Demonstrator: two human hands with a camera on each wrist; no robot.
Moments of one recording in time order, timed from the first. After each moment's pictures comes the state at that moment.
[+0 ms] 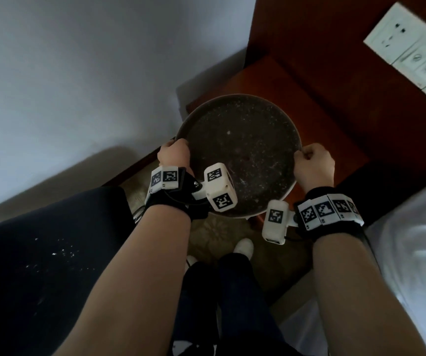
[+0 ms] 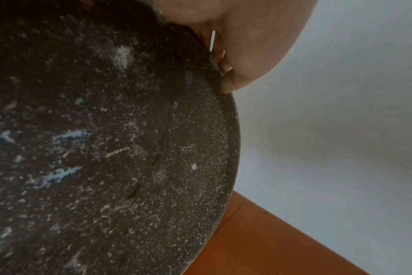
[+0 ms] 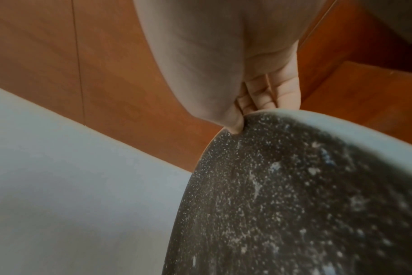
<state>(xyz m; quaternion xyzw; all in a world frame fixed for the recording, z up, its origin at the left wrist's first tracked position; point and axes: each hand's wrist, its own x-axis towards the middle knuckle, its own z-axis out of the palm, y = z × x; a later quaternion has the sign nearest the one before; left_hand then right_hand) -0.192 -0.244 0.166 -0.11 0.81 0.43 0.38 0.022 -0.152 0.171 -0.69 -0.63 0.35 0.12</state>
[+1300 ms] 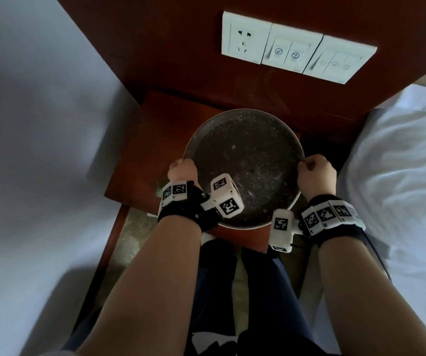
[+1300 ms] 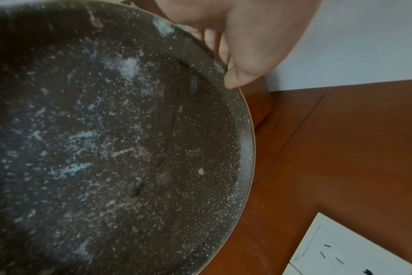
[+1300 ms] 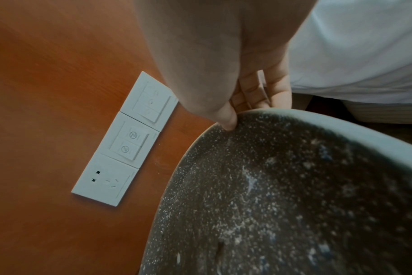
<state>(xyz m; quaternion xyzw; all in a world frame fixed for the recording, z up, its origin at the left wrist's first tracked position) -0.098 -0.010 0.119 0.26 0.83 0.13 0.48 0.139 -0.044 0.128 -0.85 -0.37 0.33 0.17</state>
